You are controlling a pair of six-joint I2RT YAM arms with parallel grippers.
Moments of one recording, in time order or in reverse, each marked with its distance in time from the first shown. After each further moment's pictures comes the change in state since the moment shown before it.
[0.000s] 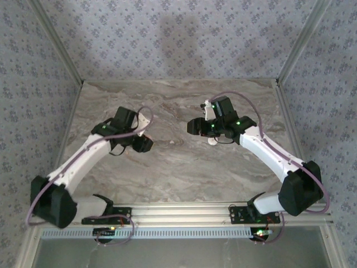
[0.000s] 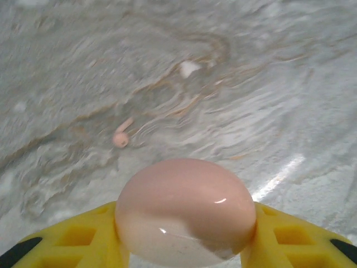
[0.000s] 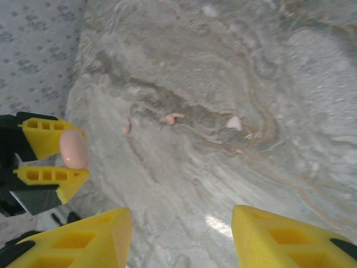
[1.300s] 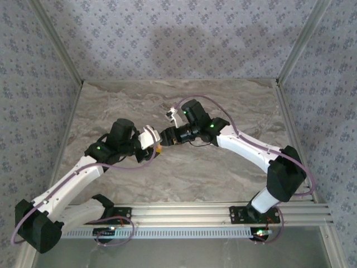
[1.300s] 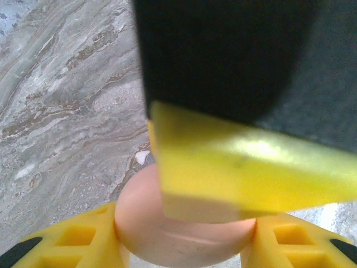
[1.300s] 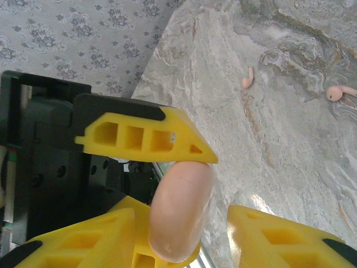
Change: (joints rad) left arm -0.137 -0.214 -0.152 0.238 0.084 0.309; right arm 0.245 0.181 0.121 0.148 -0.201 -0.023
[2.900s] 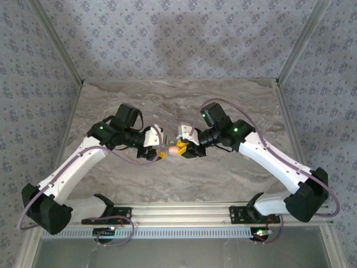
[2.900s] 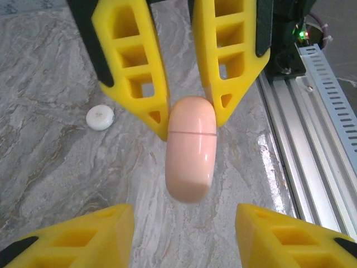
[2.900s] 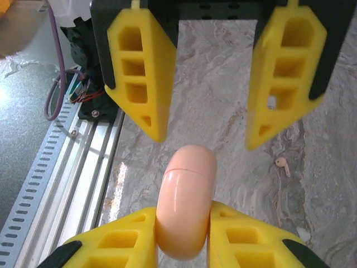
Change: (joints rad) left arm 0.008 0.201 0.321 -0.361 0.403 0.433; right arm -0.056 -0.251 -0.043 -0.356 -0.072 -1.212
